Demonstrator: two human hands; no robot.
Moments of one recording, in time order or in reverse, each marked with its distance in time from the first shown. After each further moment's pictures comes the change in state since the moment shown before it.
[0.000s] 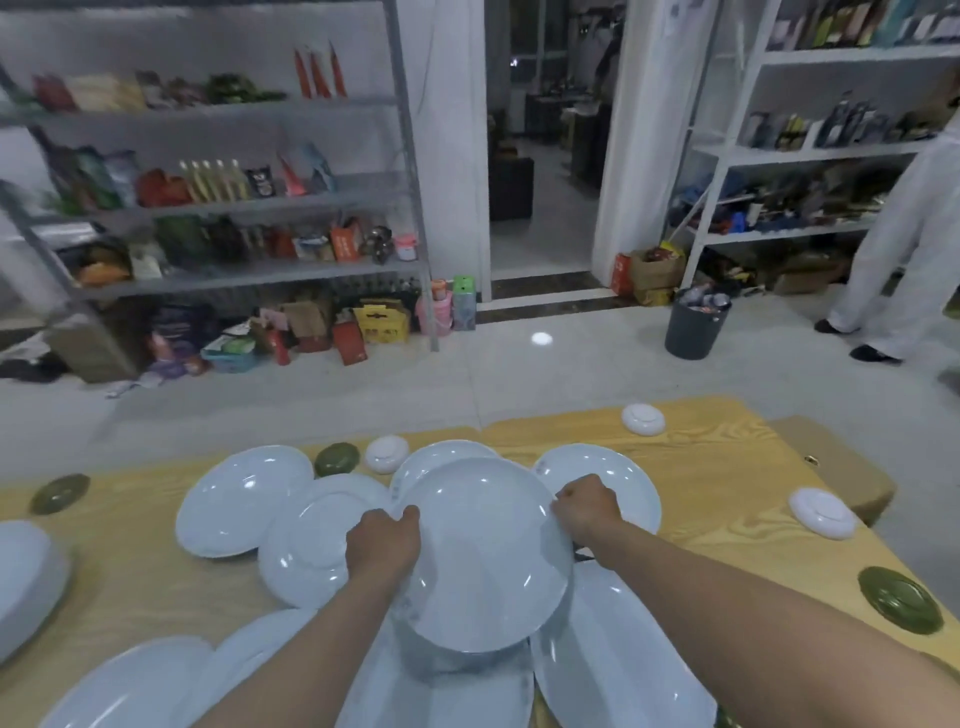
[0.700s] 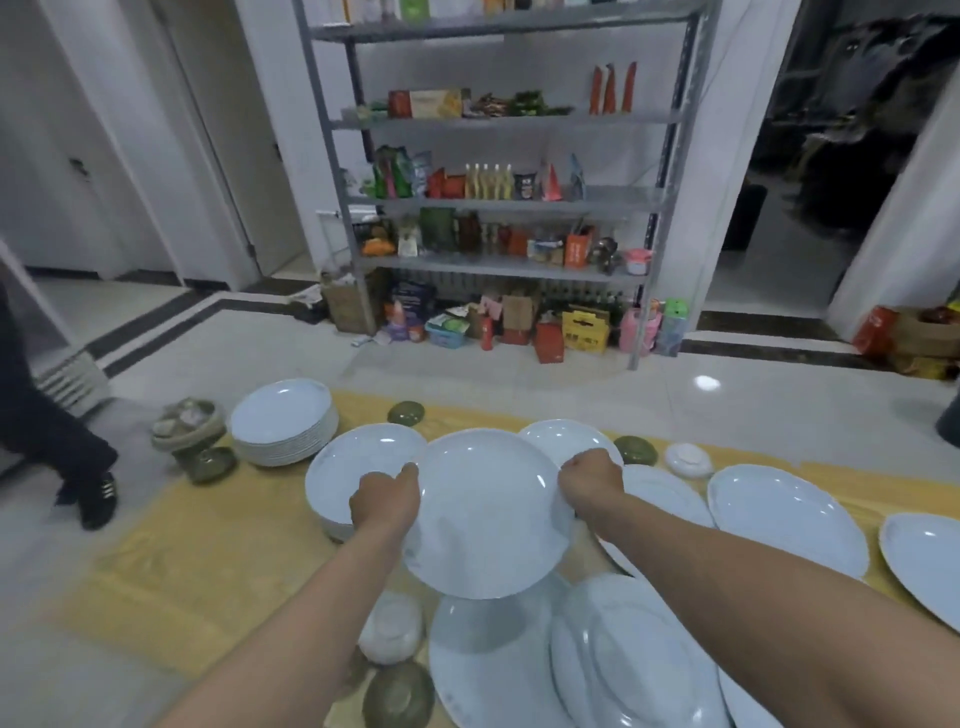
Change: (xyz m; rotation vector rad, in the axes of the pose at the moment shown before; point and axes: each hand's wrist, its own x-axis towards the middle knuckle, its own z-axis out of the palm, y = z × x) left_hand 0.077 -0.278 -0.366 -0.413 0.307 -0.261; right_hand -0.192 -0.254 0.358 -0.025 -0.199 -0.266
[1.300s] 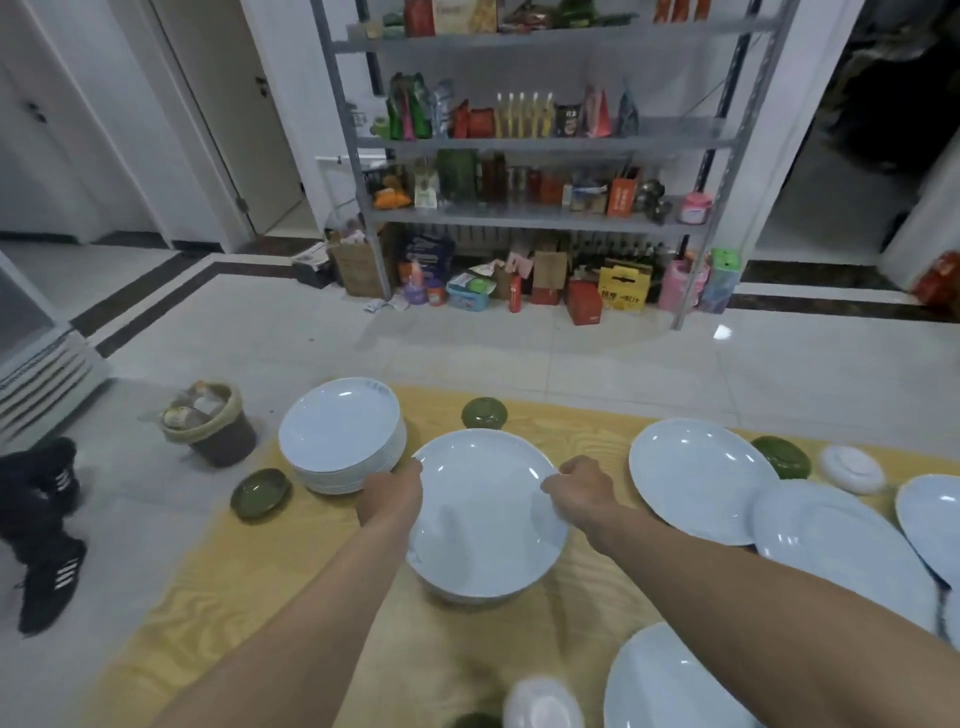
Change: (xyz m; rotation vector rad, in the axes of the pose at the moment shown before) left_hand 0.246 -0.022 -0.074 -0.017 -0.026 -0.148; right_hand 0.071 -0.101 0.217 0.014 -0.151 0.126
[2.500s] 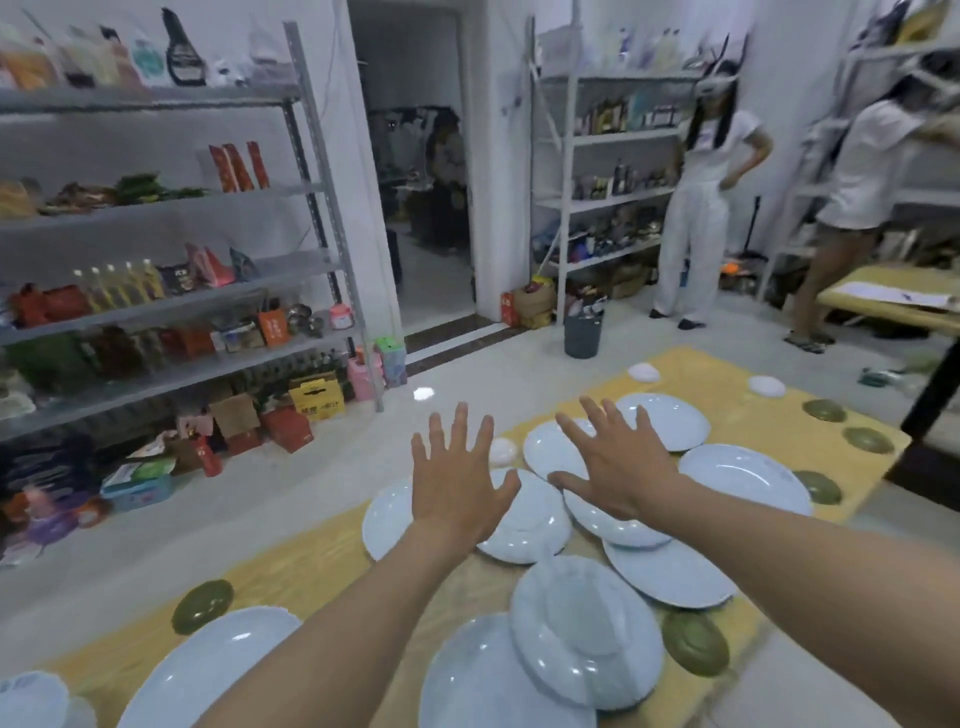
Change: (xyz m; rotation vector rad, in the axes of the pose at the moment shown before) left_hand -0.280 0.084 0.147 0.940 -0.323 1.758; right_hand -0.222 0.109 -0.265 -1.098 0.656 0.083
